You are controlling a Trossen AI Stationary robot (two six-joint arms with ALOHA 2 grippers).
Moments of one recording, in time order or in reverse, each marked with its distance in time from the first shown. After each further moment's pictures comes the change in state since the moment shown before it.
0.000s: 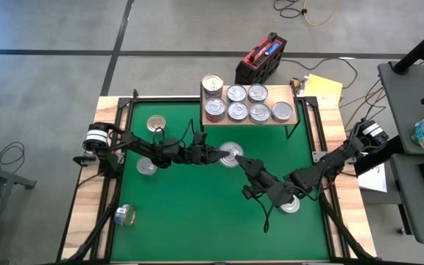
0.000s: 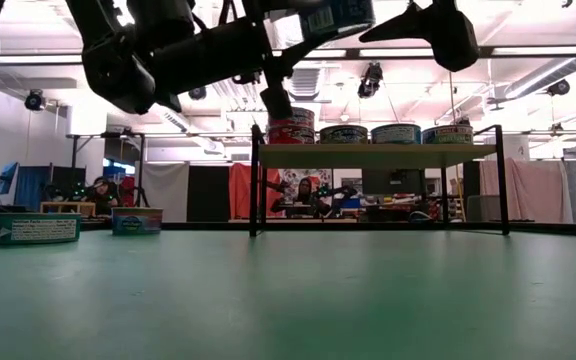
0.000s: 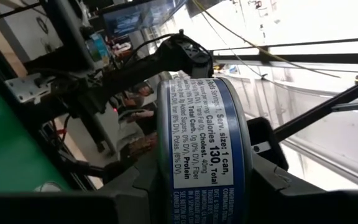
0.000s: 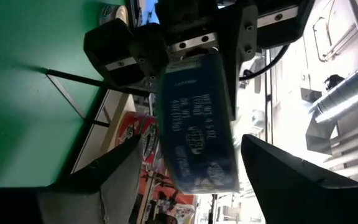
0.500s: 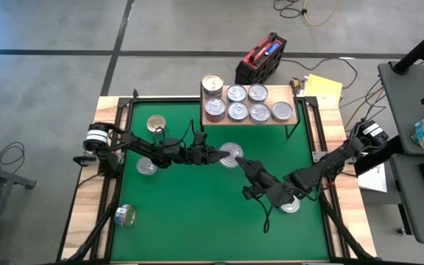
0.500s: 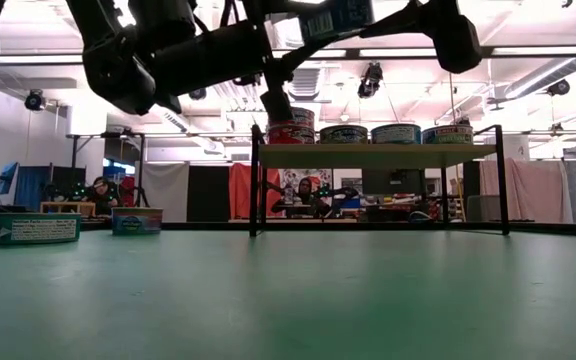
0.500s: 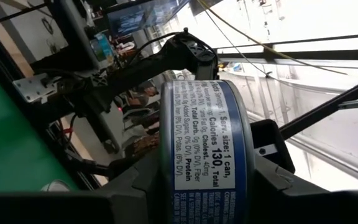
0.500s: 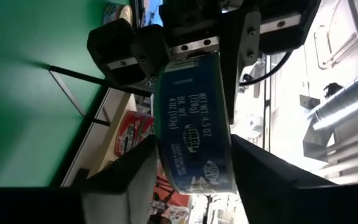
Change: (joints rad) left arm -0.002 0.000 0.000 -0.014 0.004 0.013; right arm 0.000 0.000 0.000 -0.030 -0.006 -0.015
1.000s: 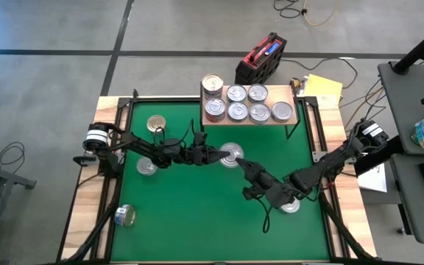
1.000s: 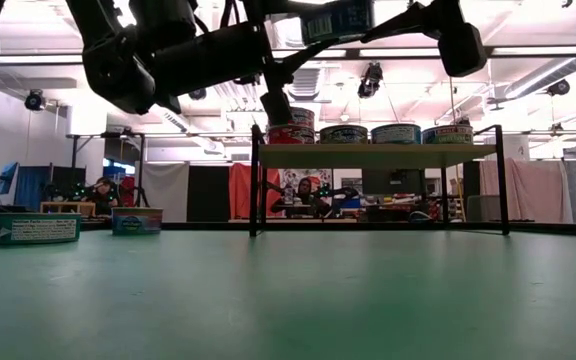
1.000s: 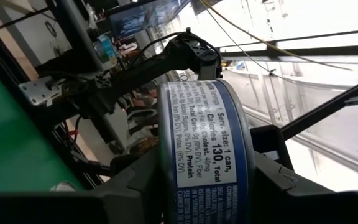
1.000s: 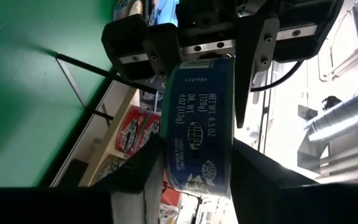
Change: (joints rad) left arm 0.002 0.000 0.000 -0.013 0.000 0.026; right arm 0.000 0.002 -0.001 -0.035 0.005 -0.040
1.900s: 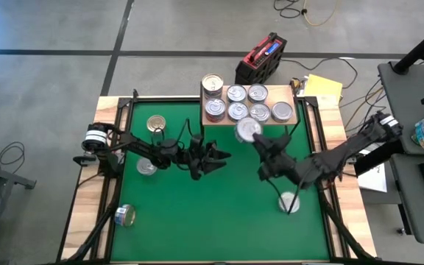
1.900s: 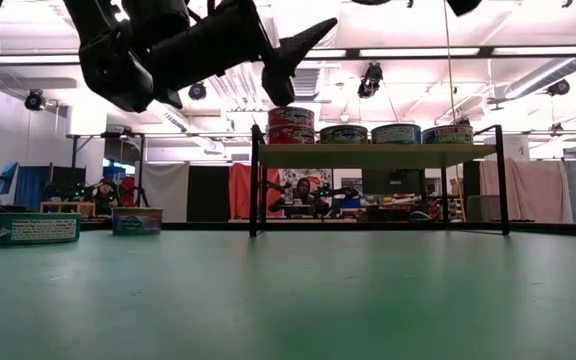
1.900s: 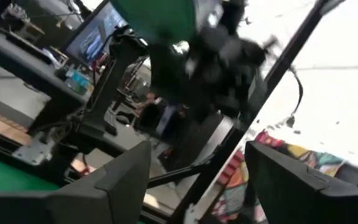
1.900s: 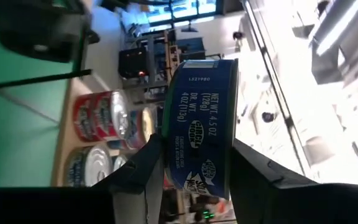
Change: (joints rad) left arm -0.015 -0.008 -0.003 0.059 0.098 0.463; right arm -0.038 -0.273 0.000 0.037 0.029 0.187
